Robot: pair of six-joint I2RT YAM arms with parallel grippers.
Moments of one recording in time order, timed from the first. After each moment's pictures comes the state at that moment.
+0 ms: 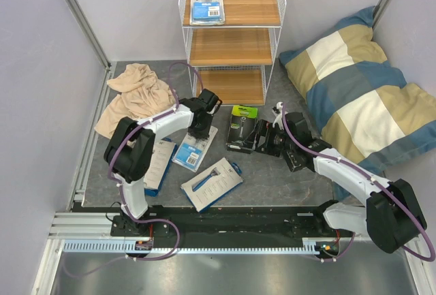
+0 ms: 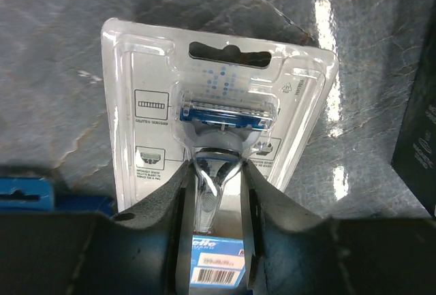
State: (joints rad) left arm -0.59 1.89 1.32 -0.66 -0.17 -0.28; right arm 0.48 1.20 0.64 -0.08 -0.38 0.75
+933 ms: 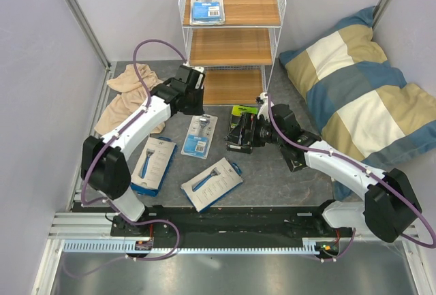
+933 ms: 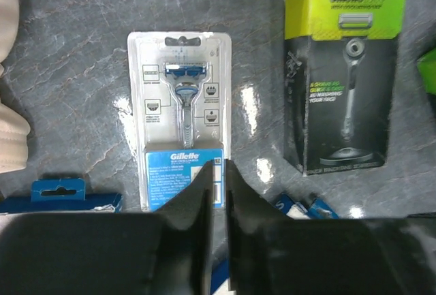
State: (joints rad) left arm -0.50 1.65 1.45 -0.69 -0.04 -0.32; right arm 0.62 1.28 0.80 0.00 -0.36 0.73
